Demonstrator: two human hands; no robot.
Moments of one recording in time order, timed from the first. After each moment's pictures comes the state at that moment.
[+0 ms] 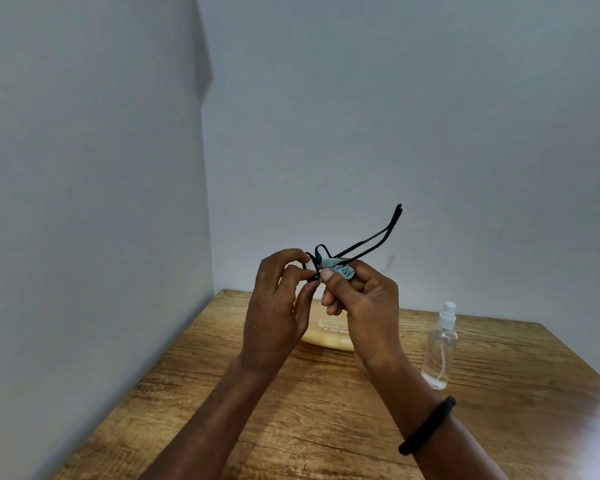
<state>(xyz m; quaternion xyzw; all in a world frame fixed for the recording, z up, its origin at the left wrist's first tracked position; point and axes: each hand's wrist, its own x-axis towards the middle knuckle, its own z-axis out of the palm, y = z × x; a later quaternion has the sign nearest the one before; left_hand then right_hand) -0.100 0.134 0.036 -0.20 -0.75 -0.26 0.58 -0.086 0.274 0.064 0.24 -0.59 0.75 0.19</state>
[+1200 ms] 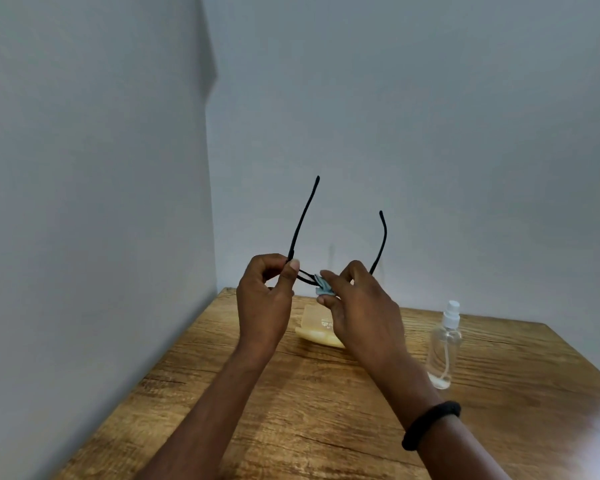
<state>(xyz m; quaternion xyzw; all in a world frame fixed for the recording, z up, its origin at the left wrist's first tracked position) -0.097 0.132 0.046 -0.02 -0.65 -0.64 0.41 -0.103 0.282 0.050 0.23 -0.88 0.19 0.37</state>
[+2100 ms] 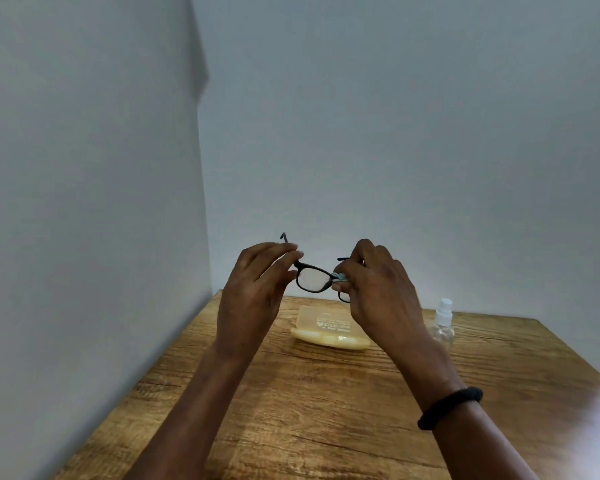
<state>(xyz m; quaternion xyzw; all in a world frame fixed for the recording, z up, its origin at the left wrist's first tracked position) -0.100 0.104 0.048 -0.20 -0.77 -0.16 0.58 -0.110 0.307 0.077 0.25 -0.86 0.14 0.43</state>
